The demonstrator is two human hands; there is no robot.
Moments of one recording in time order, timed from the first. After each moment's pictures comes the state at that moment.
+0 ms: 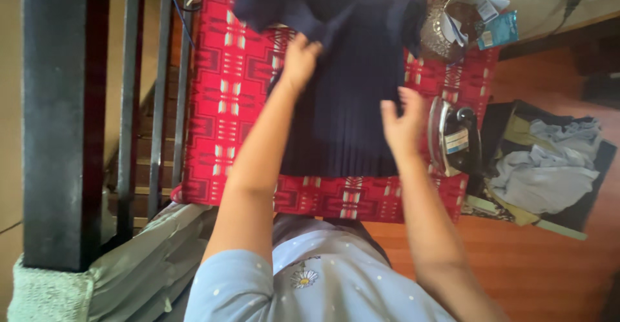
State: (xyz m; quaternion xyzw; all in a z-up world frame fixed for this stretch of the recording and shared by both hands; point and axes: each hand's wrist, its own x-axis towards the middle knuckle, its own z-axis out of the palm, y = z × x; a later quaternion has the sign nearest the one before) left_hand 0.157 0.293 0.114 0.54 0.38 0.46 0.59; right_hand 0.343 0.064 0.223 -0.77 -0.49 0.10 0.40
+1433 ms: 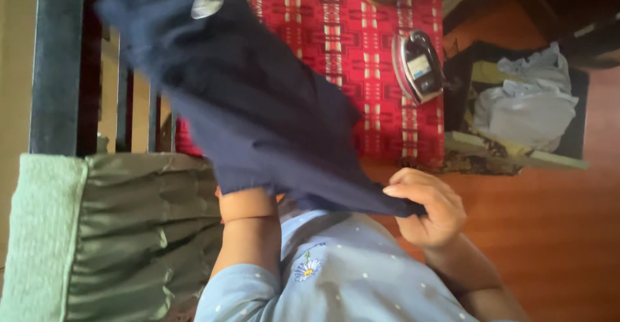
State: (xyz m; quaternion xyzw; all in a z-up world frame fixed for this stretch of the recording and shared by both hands) left_hand 0.119 0.049 0.166 0.50 0.41 0.43 0.63; right_hand 0.191 -0.294 0.511 -0.51 -0.68 0.06 0.53
